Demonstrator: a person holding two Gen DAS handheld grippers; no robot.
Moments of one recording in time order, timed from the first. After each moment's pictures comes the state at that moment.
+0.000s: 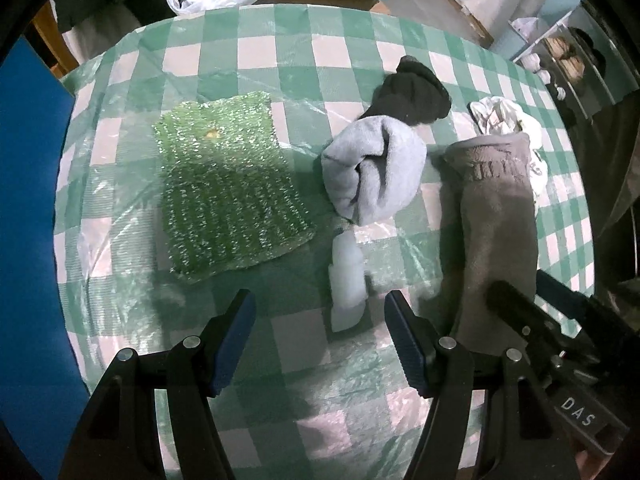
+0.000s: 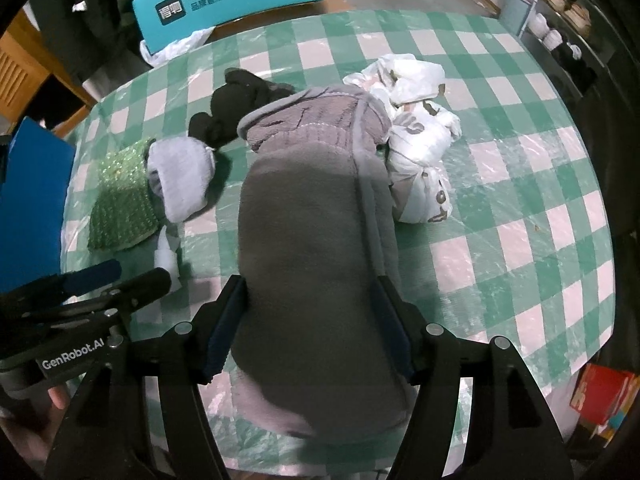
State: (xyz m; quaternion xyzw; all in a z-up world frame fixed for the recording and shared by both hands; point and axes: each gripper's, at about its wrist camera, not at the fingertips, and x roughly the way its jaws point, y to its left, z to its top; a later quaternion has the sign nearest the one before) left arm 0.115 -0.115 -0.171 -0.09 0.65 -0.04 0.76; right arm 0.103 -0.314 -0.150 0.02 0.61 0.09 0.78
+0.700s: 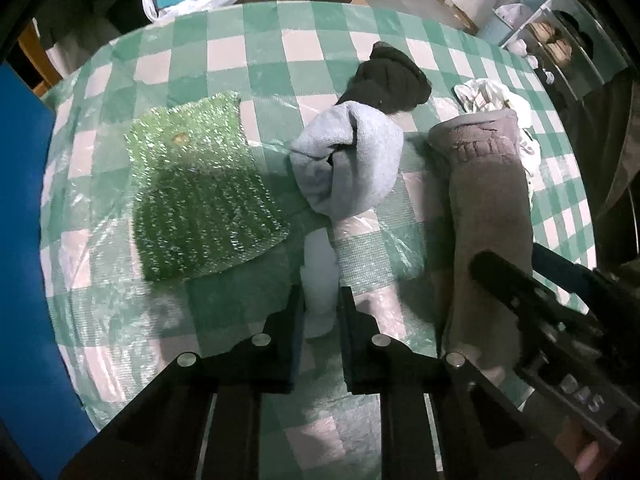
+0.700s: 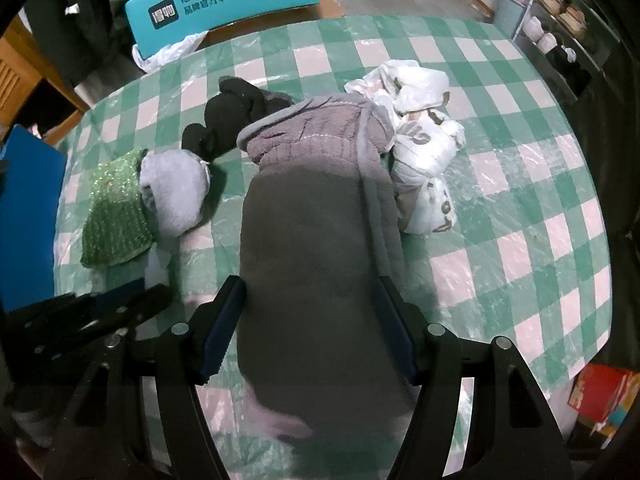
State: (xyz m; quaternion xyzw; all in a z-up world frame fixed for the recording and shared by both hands) left arm 0.114 -0.137 -0.178 -0.06 0.64 -0.06 0.76; right arm 0.113 -0.301 -0.157 0.02 0.61 0.07 0.79
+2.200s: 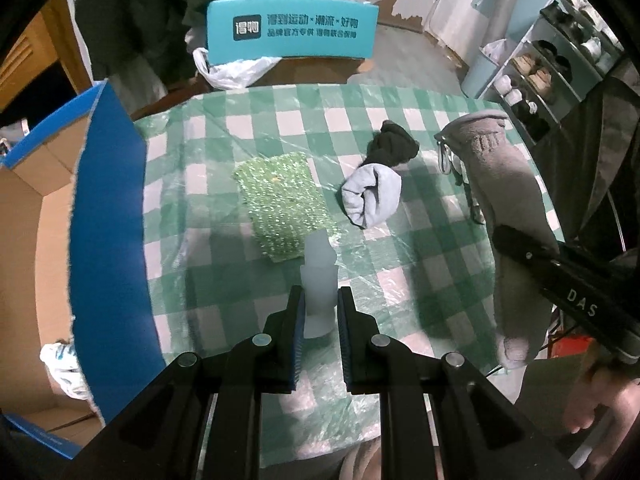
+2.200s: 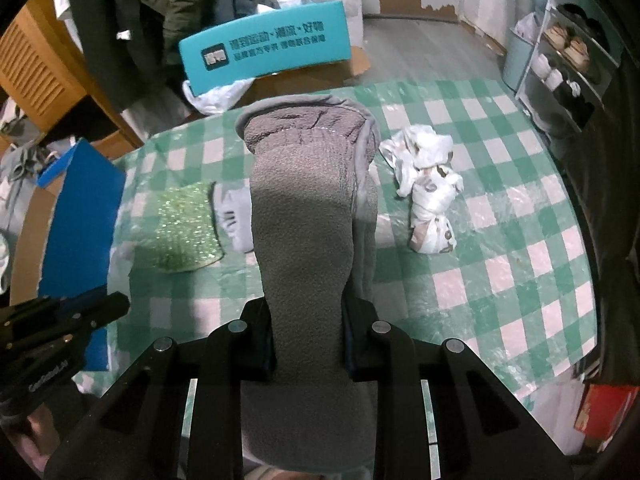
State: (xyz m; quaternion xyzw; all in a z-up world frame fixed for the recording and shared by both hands) left arm 0.065 -0.079 -0.090 -0.06 0.57 -0.05 0.81; right arm 0.090 -0.283 -0.088 0.03 0.54 0.12 0.83
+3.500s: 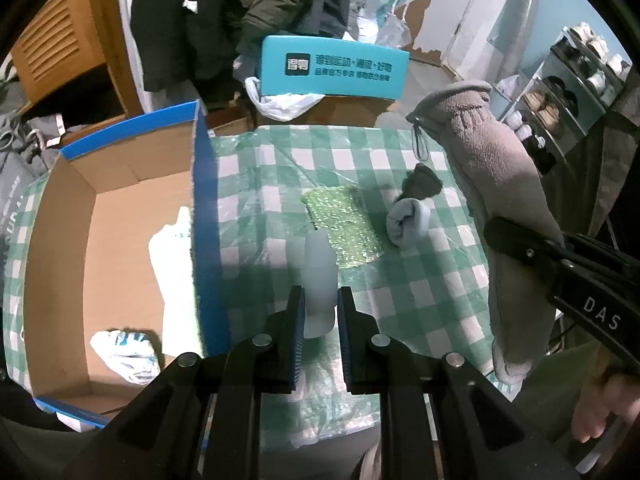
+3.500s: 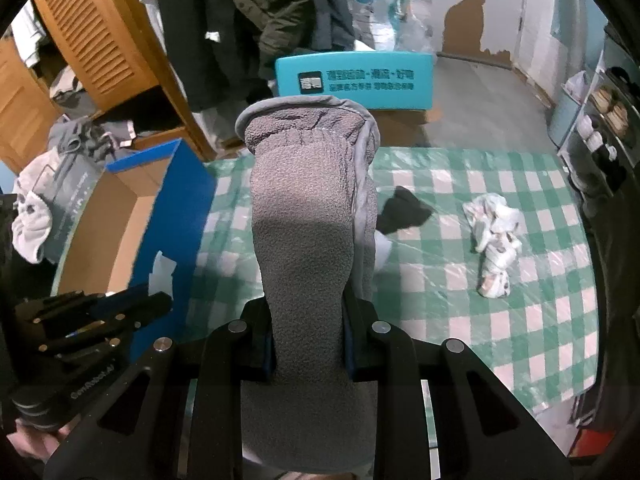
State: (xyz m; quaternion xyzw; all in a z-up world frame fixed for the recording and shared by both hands) left arm 0.032 -0.023 -0.045 -0.08 0.53 -0.01 0.84; right arm 0.073 -0.203 -0.027 -0.01 0.50 0.21 0.84
